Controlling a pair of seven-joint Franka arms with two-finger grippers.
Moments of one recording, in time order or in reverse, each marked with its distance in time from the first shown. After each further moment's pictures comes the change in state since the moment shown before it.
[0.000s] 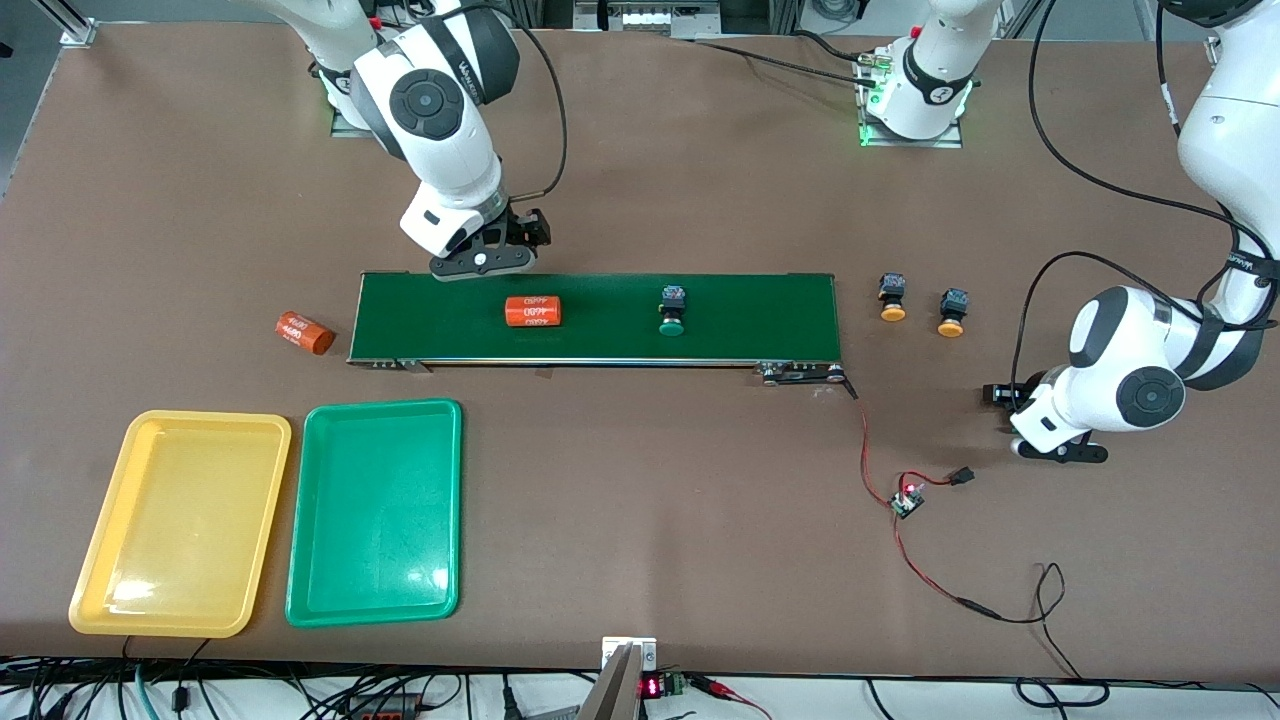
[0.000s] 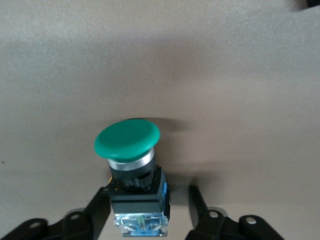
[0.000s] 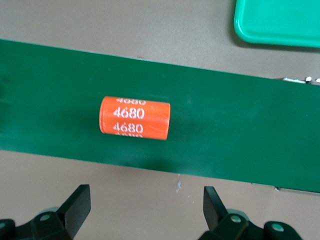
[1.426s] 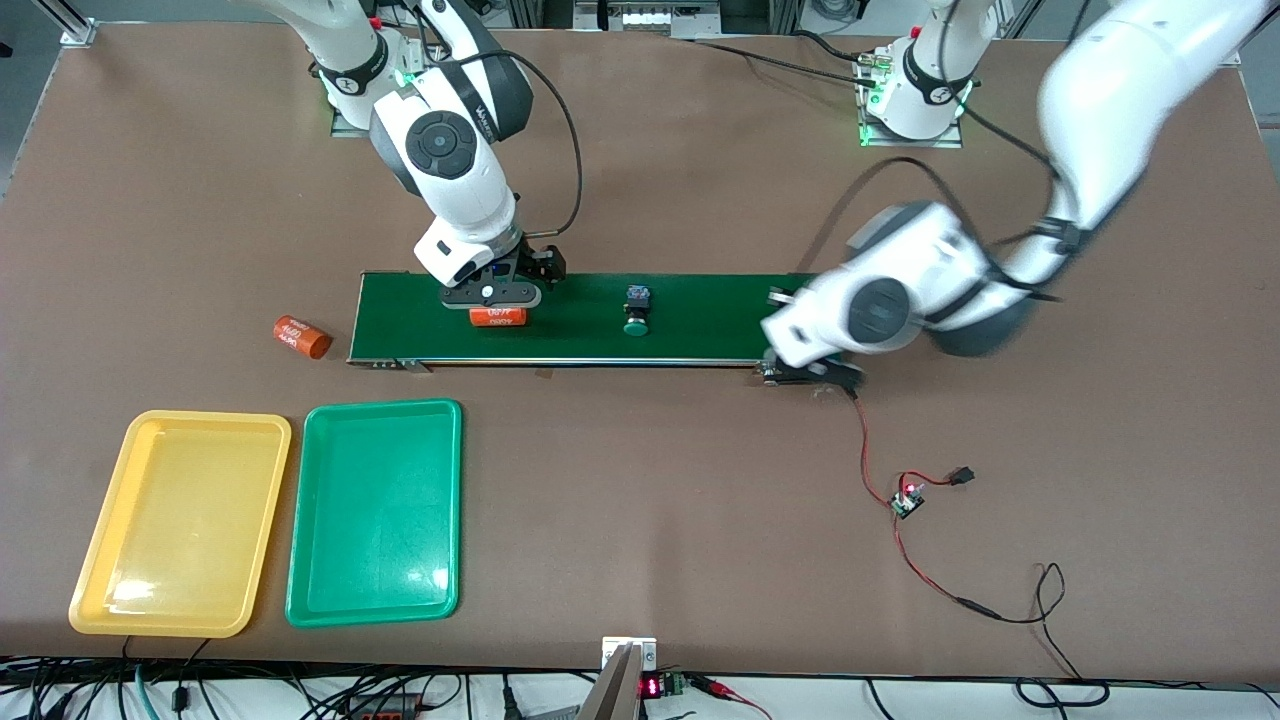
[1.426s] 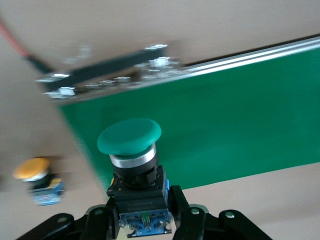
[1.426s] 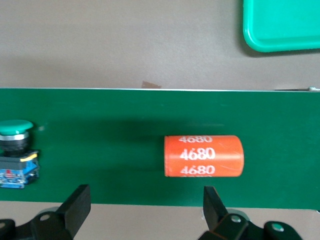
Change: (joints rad) left arm -0.325 -0.009 -0.434 0.021 -0.209 -0.271 -0.436; right arm 0.005 0.124 -0.004 0.075 0.000 0.091 0.118
